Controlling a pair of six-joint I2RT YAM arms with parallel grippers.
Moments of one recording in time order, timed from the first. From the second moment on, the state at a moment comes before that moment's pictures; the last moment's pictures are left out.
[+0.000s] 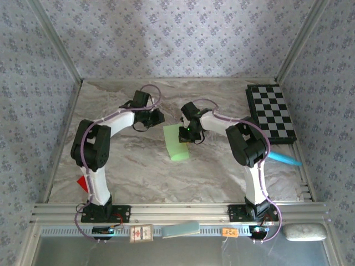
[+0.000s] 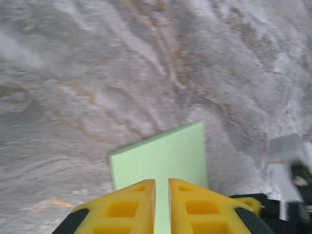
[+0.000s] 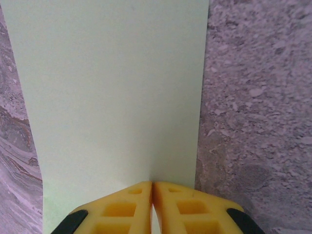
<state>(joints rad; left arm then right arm) -0.38 1.92 1.30 -0.32 0.42 -0.61 0.58 2.08 1.43 -0.64 -0.29 0.44</state>
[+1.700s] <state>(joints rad) -0.53 1.84 1.05 -0.25 0.50 -0.91 0.59 2.00 1.29 -0.47 -0.26 0.69</state>
